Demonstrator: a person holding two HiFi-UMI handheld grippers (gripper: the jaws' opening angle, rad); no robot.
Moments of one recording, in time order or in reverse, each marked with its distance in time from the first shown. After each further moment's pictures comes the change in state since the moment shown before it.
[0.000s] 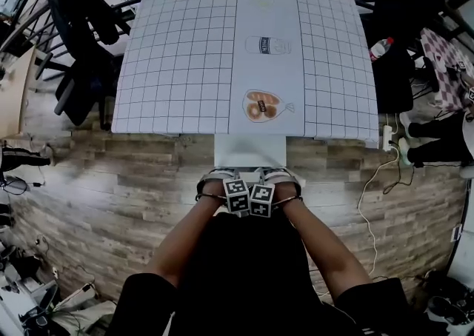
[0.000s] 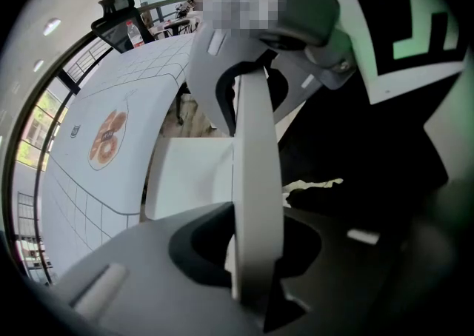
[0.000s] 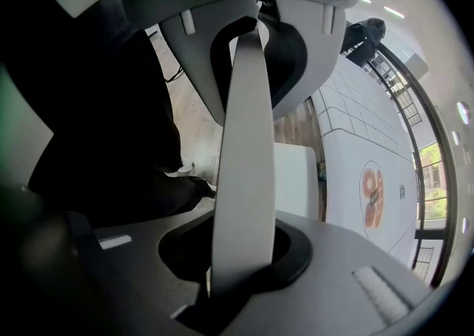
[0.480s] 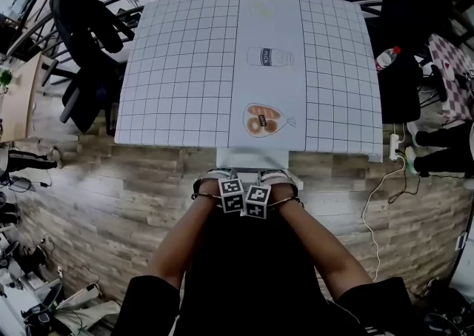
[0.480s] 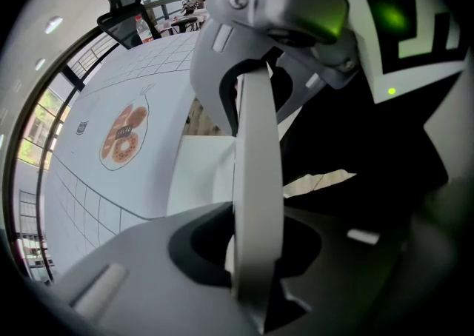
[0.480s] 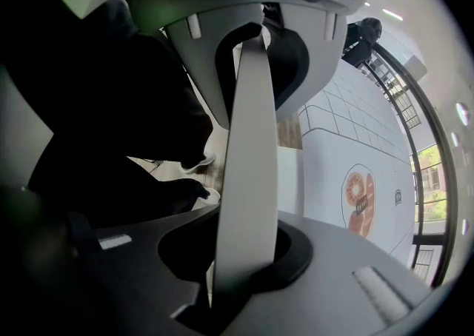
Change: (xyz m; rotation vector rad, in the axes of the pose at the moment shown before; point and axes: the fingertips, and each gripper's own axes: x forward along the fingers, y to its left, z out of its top) left arm -0.003 0.055 -0.004 -0.010 0.012 0.008; right arm 0.004 -0.053 -0.001 -0.008 -0.020 -0.007
